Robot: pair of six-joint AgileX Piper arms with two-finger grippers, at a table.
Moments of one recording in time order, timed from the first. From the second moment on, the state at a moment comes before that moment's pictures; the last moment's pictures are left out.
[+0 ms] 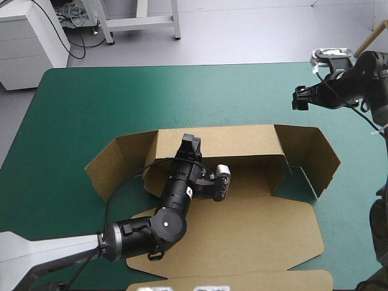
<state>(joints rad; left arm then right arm) -1.20 1.50 -0.92 1.69 0.87 -0.49 -0.04 1.70 -1.77 0.19 1.20 -0.20</state>
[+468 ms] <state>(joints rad) -1.20 1.50 -0.92 1.69 0.88 -0.49 -0.05 1.66 -1.61 0.16 1.22 -0.23</state>
